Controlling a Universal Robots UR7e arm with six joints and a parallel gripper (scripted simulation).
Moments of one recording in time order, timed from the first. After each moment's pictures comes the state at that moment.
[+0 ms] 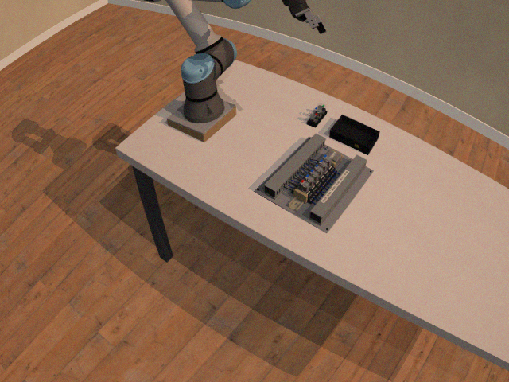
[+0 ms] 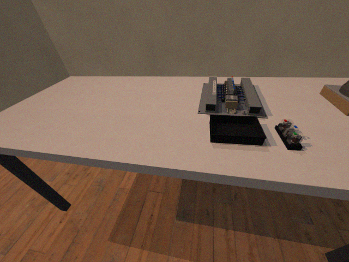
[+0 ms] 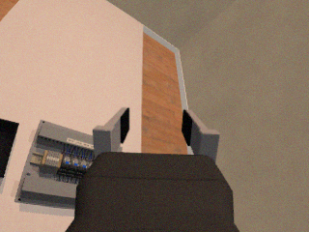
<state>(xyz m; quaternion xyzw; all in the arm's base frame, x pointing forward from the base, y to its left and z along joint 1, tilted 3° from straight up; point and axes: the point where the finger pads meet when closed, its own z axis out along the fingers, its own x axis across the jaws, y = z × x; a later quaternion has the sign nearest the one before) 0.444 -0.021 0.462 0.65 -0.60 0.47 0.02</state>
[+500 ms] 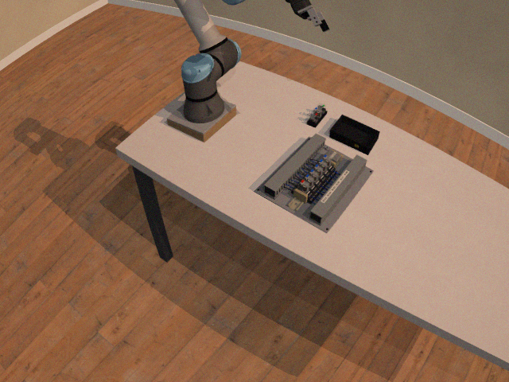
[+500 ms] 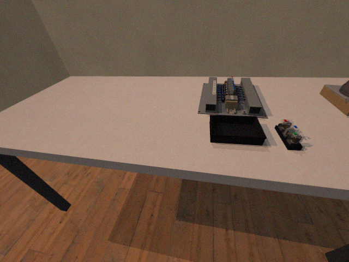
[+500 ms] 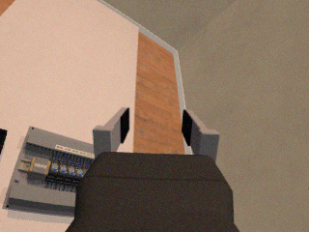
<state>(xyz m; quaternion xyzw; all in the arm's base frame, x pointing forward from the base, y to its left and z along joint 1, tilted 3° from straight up) 0.463 -0.053 0.490 0.65 -0.60 0.47 0.02</state>
